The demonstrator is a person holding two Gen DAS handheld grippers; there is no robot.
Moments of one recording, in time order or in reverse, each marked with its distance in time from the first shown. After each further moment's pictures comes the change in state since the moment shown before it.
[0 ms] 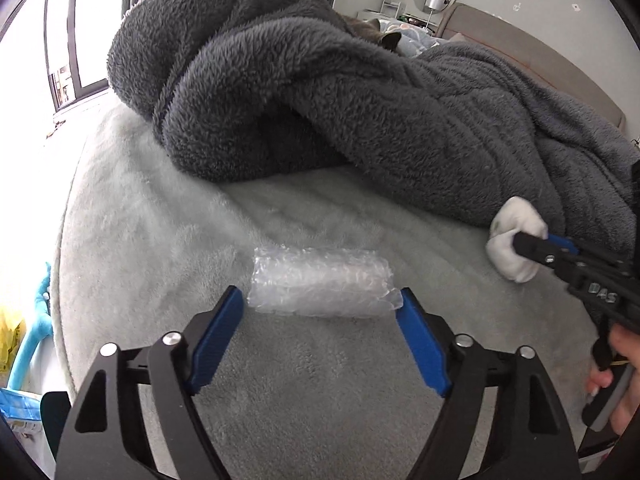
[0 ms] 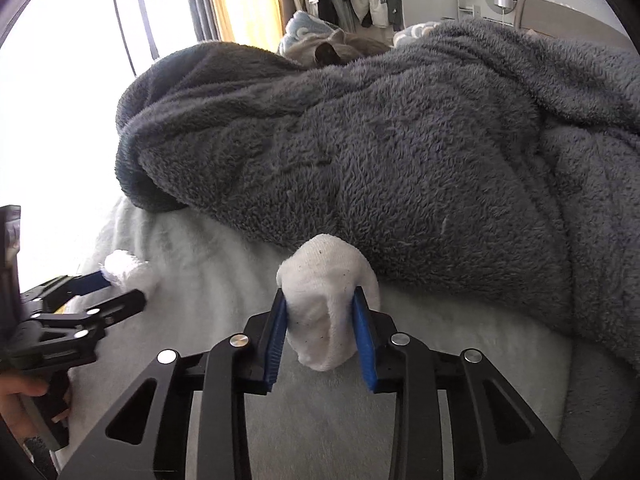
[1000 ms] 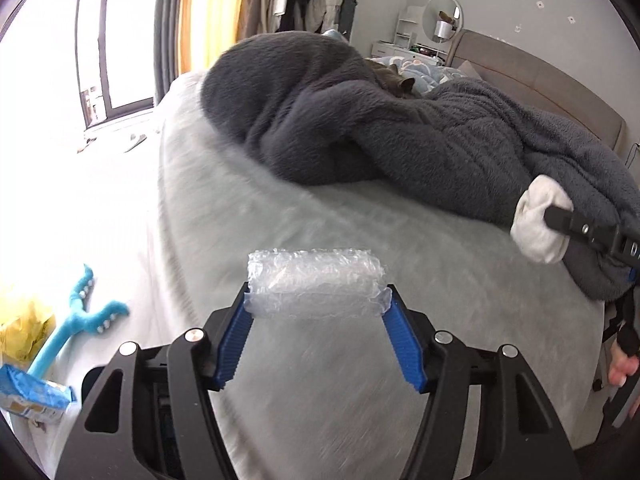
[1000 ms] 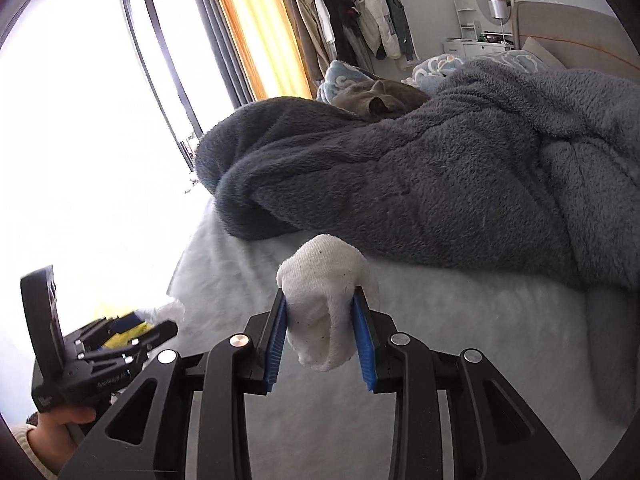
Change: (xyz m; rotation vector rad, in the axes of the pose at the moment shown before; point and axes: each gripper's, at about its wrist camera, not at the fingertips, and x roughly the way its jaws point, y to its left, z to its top) left arm -0.098 0.035 -0.049 -0.007 -0.116 0.071; right arm -0.081 0.064 -0.020 0.087 -0.142 0.133
